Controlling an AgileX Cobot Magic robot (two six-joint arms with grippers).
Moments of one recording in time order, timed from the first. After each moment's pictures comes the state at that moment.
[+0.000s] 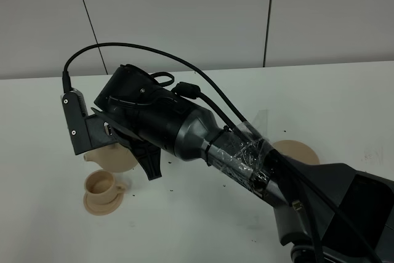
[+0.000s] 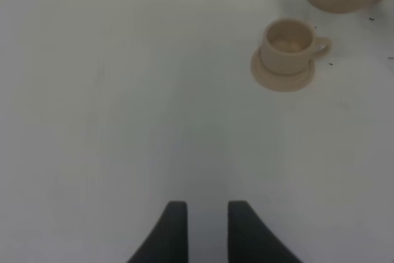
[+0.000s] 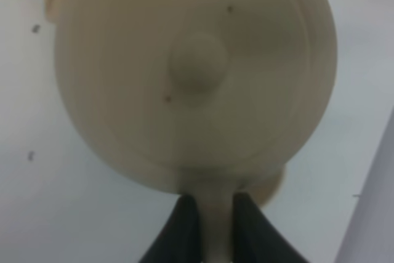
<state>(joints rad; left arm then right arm) 0.05 0.10 -0.50 0.05 1.04 0.04 0.96 2.46 -2.42 -0.36 1.14 -0.92</state>
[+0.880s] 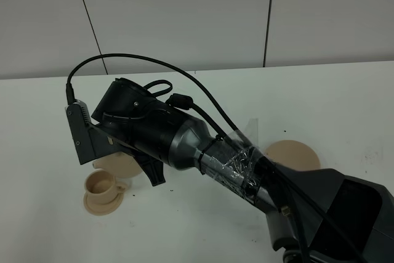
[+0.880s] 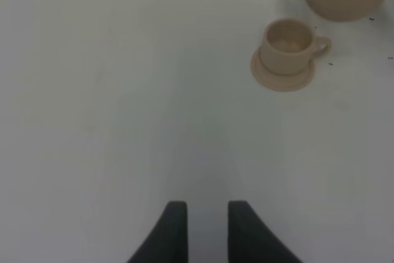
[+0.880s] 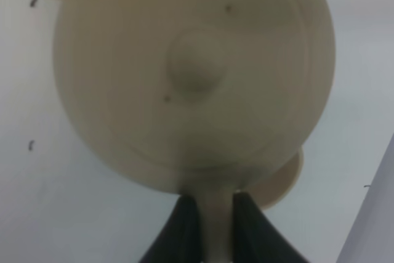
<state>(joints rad) 0.05 0.10 -0.50 0.05 1.04 0.04 0.98 2.50 -2.42 -0.41 1.16 -0.90</state>
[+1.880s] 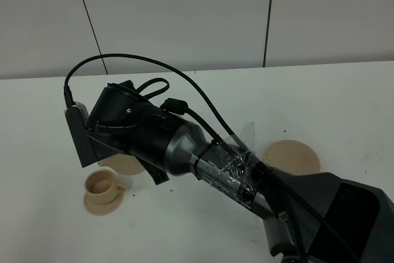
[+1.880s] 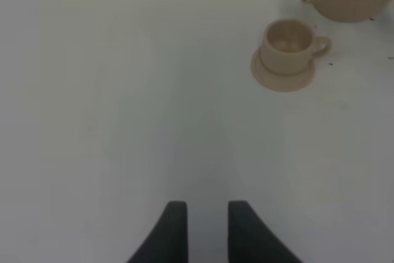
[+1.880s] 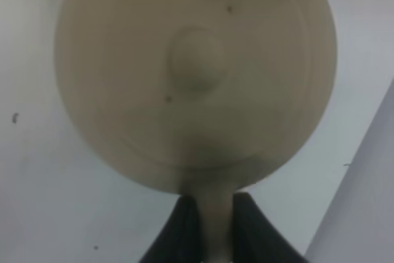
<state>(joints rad) 0.05 0.10 -0.50 0.05 1.04 0.05 1.00 2.50 -2.42 -0.49 1.18 -0.90</state>
